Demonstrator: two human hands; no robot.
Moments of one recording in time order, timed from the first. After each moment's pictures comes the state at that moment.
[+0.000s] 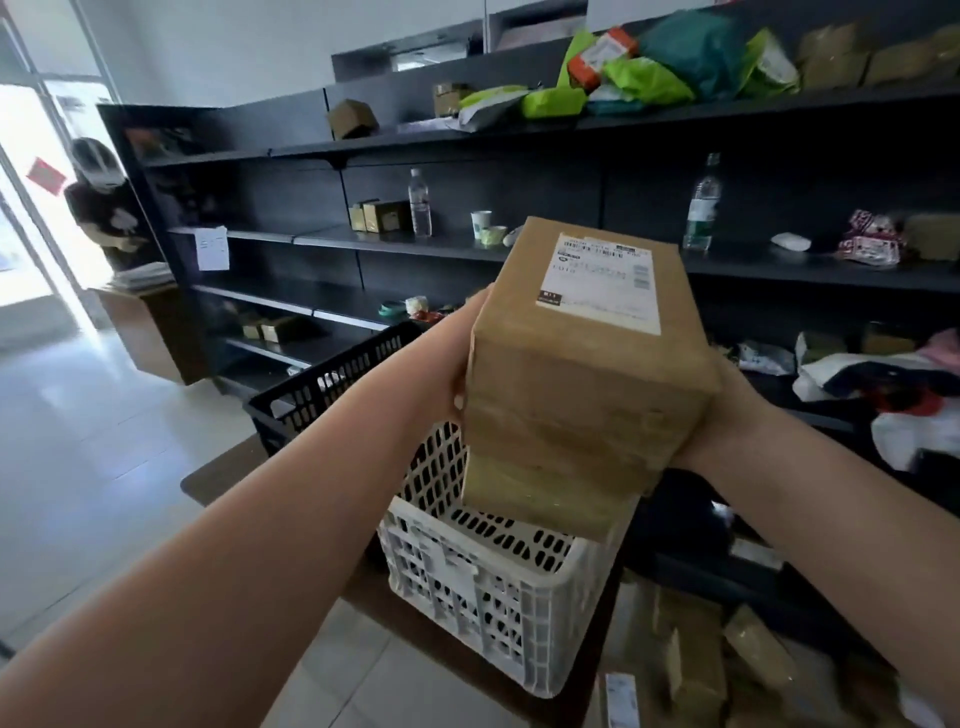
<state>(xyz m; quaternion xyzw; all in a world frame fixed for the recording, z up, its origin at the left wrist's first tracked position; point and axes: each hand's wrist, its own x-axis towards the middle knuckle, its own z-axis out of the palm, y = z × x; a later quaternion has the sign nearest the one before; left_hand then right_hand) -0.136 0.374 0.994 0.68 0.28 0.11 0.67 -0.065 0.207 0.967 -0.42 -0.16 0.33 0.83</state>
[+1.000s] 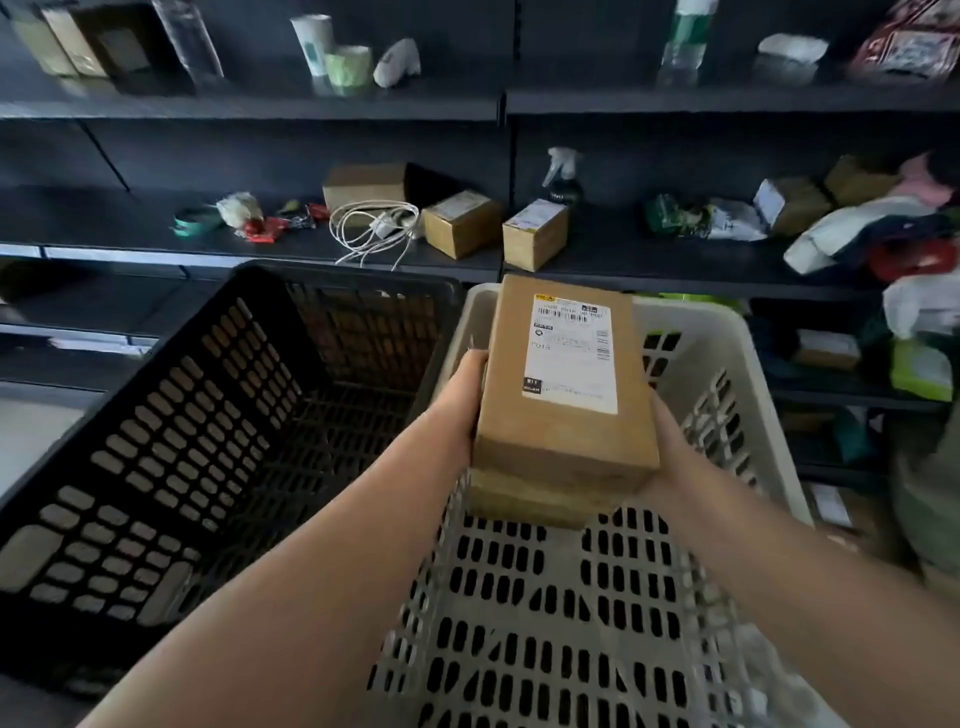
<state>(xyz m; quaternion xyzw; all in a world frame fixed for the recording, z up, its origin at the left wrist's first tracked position) 0.145 0.618 0.760 0.58 0.31 -0.17 0.73 0.142 0.443 0.767 -0.46 0.14 0.24 0.84</state>
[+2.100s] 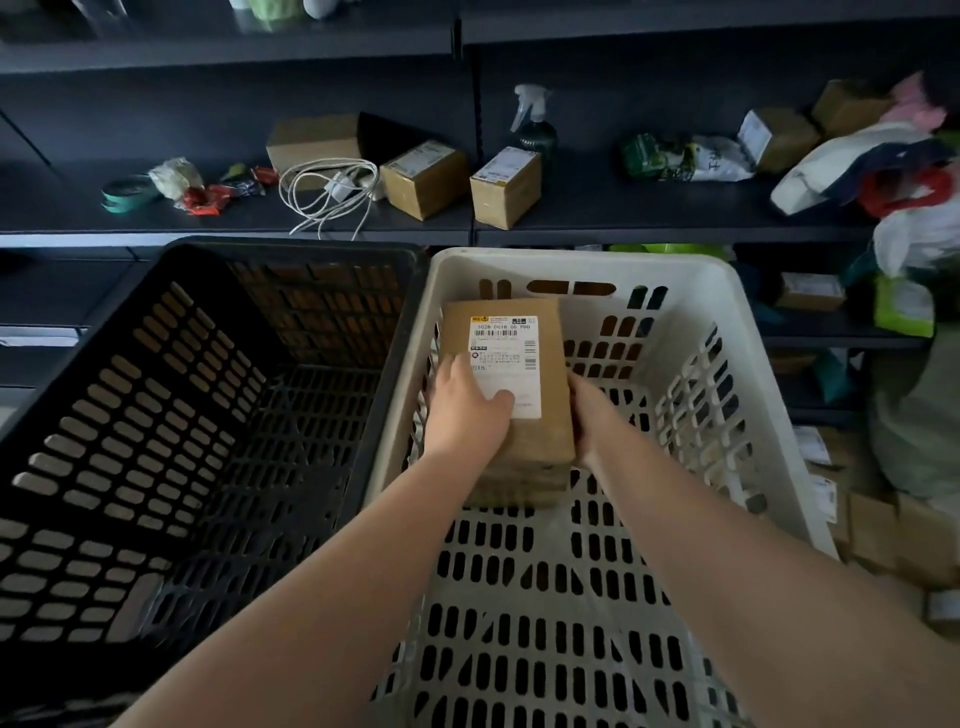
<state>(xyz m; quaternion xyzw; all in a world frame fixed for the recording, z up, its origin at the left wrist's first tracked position) 0.131 0.589 0.749 0.88 0.20 -0.04 0.44 0.187 0.470 0.691 -0.55 0.28 0.29 0.73</state>
